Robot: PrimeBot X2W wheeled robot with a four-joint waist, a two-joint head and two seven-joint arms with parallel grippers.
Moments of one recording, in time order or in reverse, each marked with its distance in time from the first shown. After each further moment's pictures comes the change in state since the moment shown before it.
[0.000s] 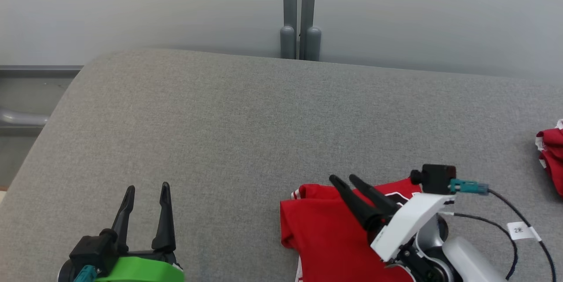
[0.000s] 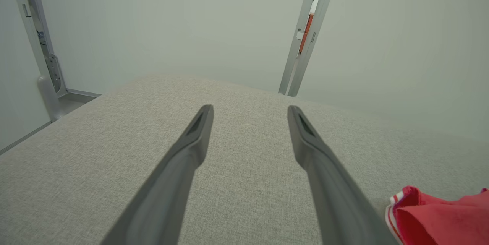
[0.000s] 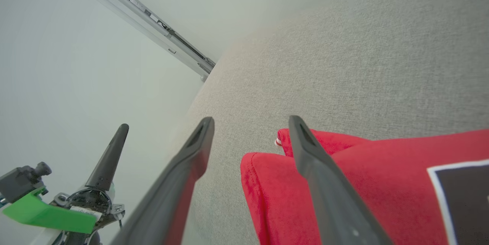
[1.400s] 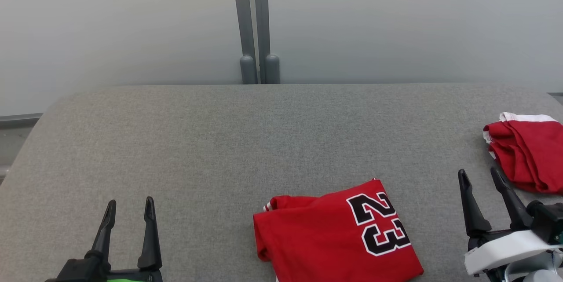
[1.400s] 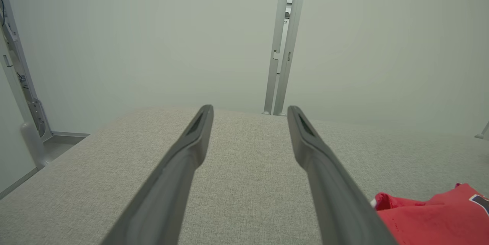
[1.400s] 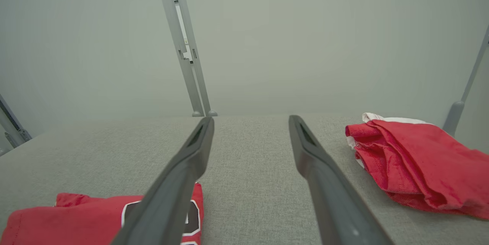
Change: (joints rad) left arm 0.112 -0.001 0.056 -0.133 0.085 0.014 0.000; right arm 0.207 -0.089 -0.388 0.002 -0.552 0.000 -0.417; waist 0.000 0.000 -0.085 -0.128
